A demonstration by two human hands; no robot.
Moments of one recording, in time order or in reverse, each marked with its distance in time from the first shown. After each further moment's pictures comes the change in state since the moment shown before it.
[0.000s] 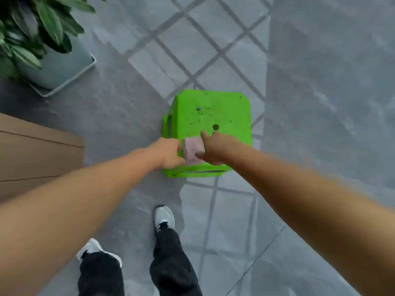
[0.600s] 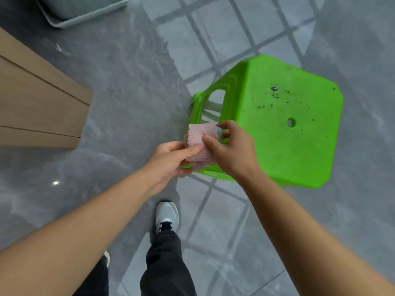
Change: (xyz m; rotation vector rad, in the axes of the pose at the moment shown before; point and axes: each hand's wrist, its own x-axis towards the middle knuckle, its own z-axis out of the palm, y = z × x) left_hand 0.062 -0.134 0.126 -1.645 0.084 -0.164; right_hand 0.087 -0.084 0.110 0.615 0.393 -0.013
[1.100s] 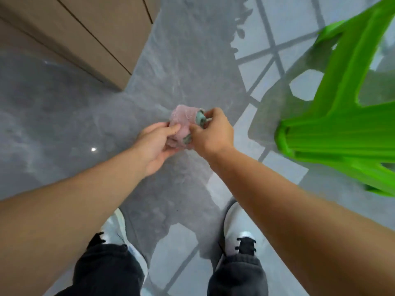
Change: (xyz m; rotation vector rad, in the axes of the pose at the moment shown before) left_hand 0.163 -0.203 -0.318 -0.226 0.382 0.004; right_hand 0.034 0.041 0.435 0.173 -0.252 0.106
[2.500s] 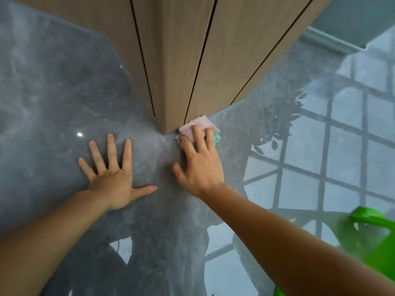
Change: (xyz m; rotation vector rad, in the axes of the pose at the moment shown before) left_hand 0.088 -0.036 -0.122 1.077 0.434 -0.050; right_hand 0.151 -0.036 0.109 -1.022 -0.222 -1.143
